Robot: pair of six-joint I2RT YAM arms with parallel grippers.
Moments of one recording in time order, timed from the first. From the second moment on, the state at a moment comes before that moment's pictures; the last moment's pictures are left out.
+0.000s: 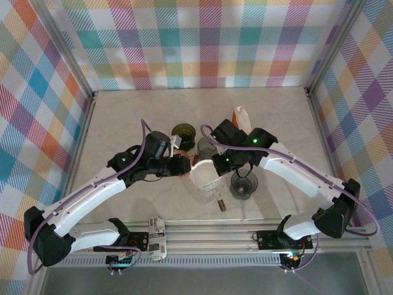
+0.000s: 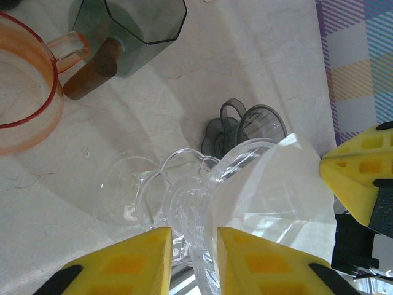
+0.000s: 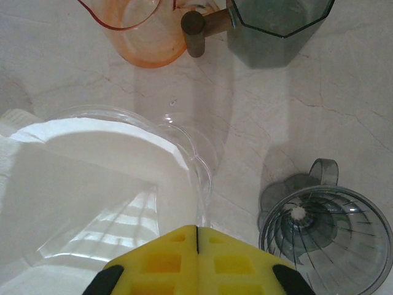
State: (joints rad) left arm -0.75 1.14 1.03 -0.68 0.23 -0.76; right arm 0.88 1.41 1.44 -1.18 0.00 0.35
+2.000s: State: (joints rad) left arm -0.76 1.14 0.99 -0.65 0.25 -0.76; right arm 0.92 1.41 1.37 -1.13 0.00 0.38
